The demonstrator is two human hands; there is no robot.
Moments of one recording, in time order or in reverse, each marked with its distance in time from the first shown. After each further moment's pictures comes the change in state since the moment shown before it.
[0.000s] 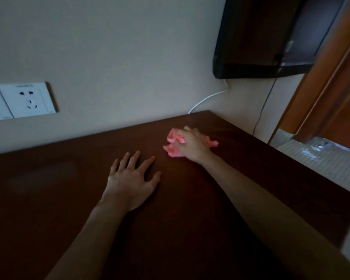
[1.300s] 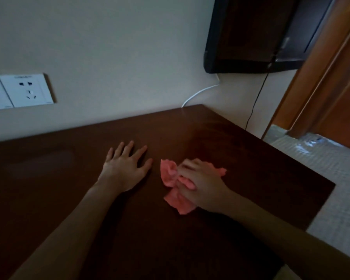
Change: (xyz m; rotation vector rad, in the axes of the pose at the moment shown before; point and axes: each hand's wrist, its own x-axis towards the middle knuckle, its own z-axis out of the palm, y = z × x) left_hand -0.002 0.000 0.007 -0.009 0.037 -0.016; right_hand -0.173 -0.019 -0.044 0.025 -0.157 -0.303
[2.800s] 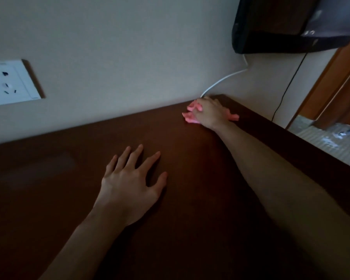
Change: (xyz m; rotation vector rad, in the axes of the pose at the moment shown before) left_hand 0.008 -0.006 0.001 0.025 -0.013 0.005; right_hand 0.245 0.150 0.013 -0.087 0.175 0.409
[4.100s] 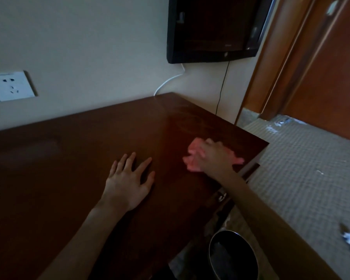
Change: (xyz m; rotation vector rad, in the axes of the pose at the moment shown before) left_hand -0.160 0.095 0.012 -0.029 -0.043 0.149; right_hand -0.367 0.036 -0.127 -0.082 -0.034 0.176
